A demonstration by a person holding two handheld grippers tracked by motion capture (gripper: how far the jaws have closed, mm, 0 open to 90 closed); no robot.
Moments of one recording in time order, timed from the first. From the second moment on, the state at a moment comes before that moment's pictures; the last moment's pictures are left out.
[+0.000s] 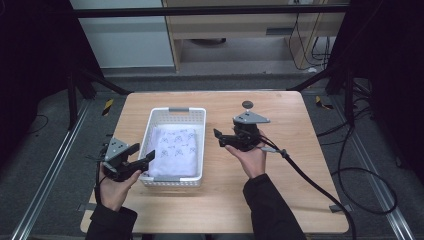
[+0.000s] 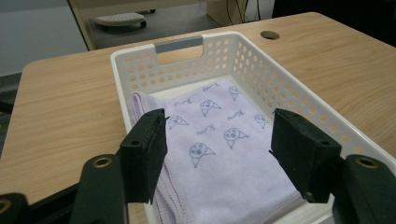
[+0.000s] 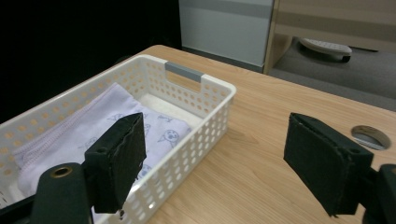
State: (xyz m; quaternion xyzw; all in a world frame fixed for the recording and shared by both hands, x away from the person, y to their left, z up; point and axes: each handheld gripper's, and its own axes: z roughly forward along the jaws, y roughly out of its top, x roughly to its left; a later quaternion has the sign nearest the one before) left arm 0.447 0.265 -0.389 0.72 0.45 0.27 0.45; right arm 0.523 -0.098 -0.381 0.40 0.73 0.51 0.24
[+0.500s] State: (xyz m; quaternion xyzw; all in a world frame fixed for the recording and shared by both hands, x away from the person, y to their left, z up) left arm 0.442 0.290 -0.403 0.72 0.46 0.28 0.43; right arm 0.492 -0.177 -0.405 0.42 0.71 0.52 0.23
